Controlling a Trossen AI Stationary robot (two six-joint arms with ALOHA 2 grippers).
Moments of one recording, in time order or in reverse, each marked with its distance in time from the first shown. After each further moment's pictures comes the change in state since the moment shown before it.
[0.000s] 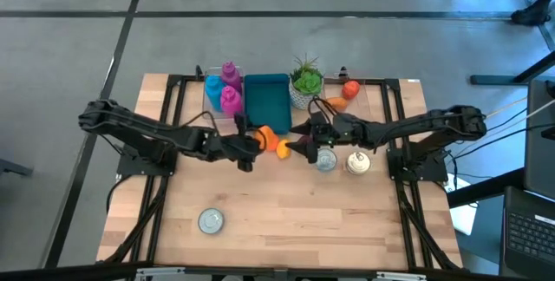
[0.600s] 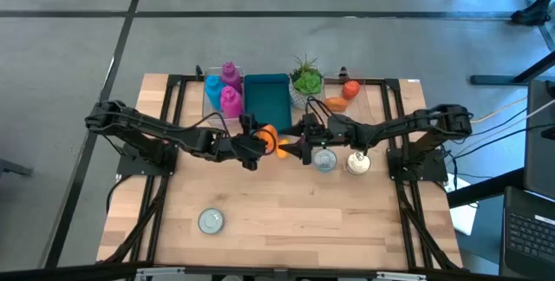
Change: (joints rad) left arm 0.023 0.082 0.028 0.006 -0.024 0.018; right arm -0.002 0.132 0.027 0.194 -0.054 0.005
